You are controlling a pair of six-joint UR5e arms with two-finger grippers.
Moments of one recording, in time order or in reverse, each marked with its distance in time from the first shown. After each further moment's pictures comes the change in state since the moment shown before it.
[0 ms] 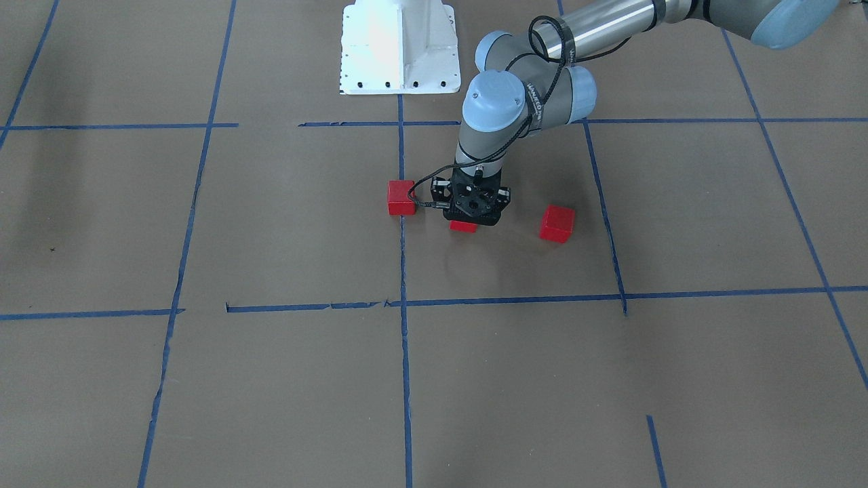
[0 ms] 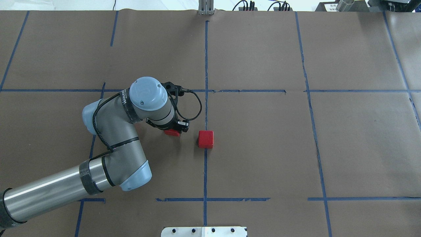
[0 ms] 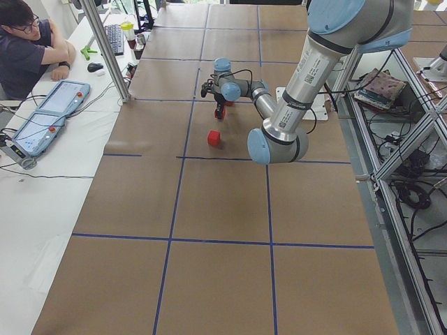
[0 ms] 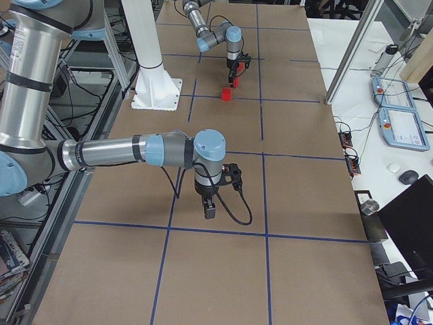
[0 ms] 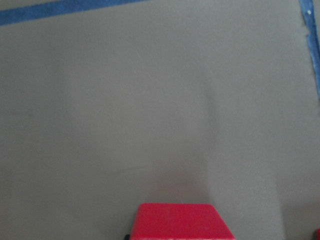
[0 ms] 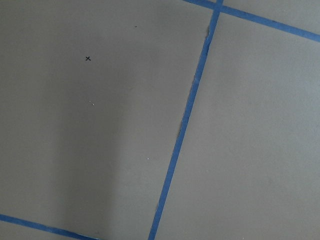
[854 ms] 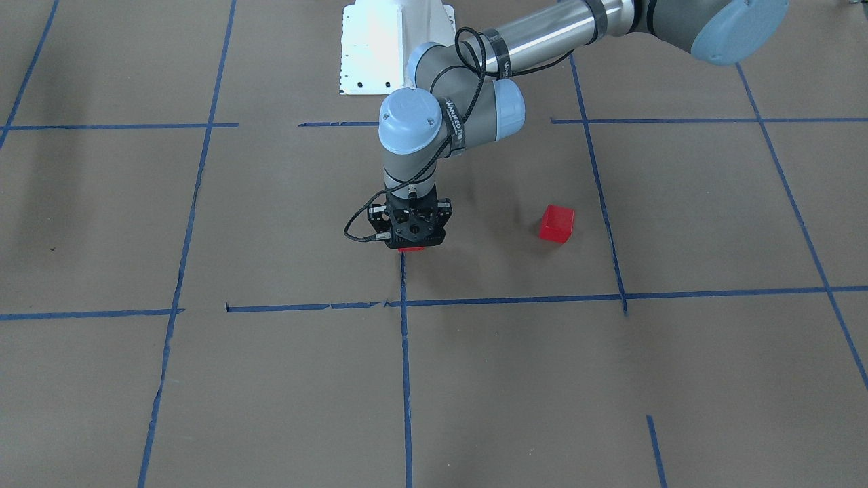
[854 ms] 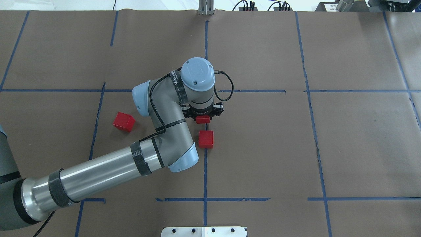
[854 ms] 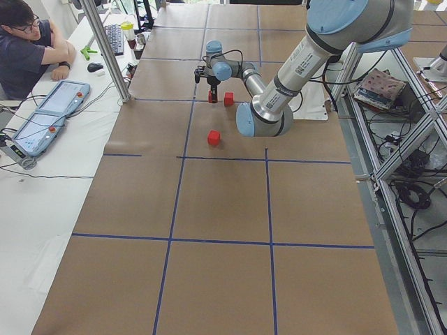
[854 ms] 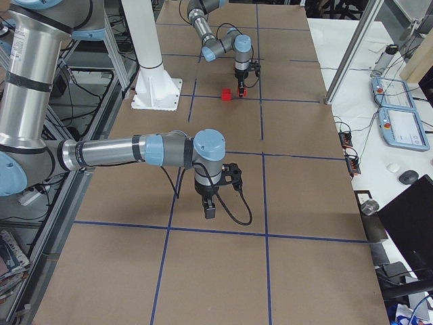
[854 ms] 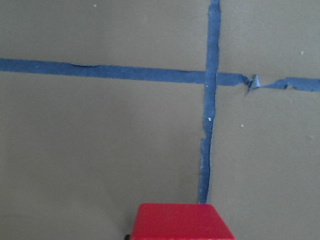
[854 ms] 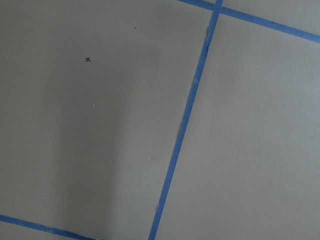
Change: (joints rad) left arm 0.008 -0.264 0.262 0.034 0.004 -0.186; right arm 0.007 0.000 0.002 0.000 0.002 0.000
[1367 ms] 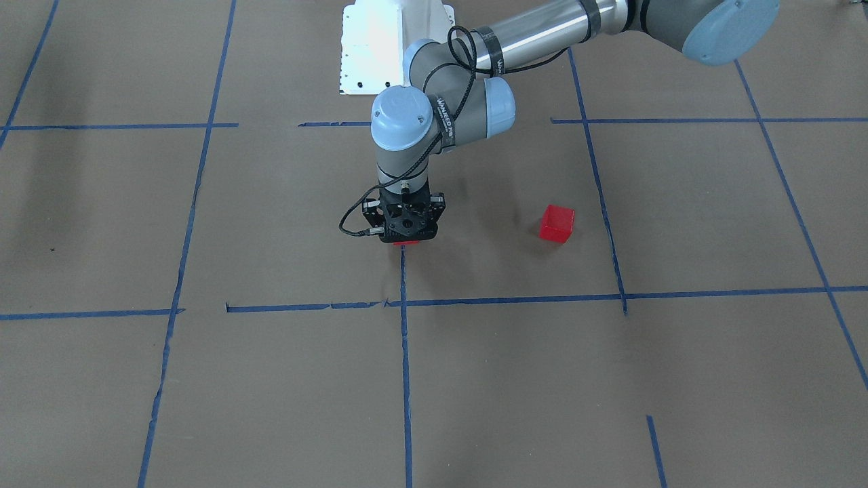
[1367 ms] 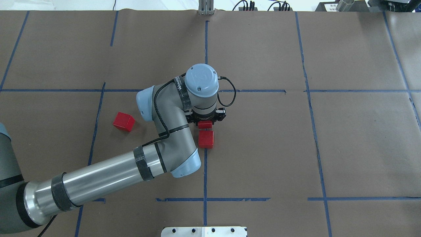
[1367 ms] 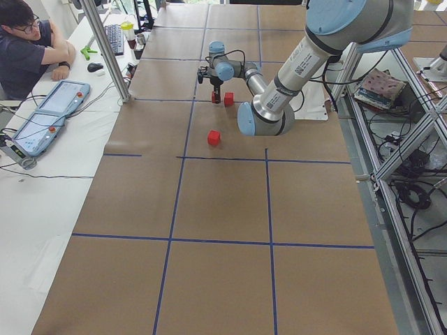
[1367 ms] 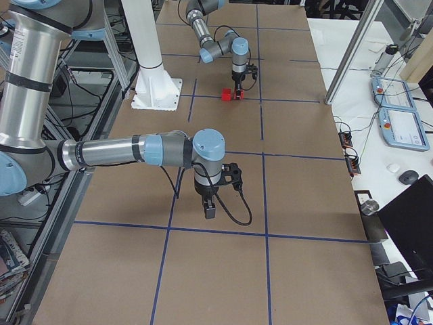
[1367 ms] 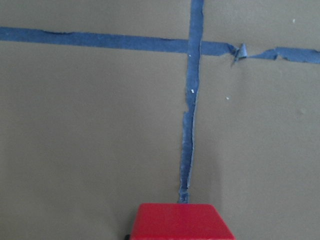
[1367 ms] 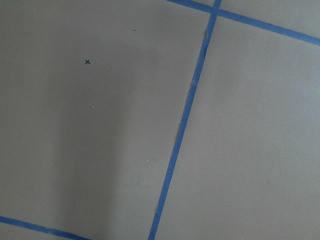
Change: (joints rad) left arm 0.019 -0.001 0.004 0.002 0.000 -0.008; right arm 0.008 0.000 0.001 0.000 0.002 -0.001
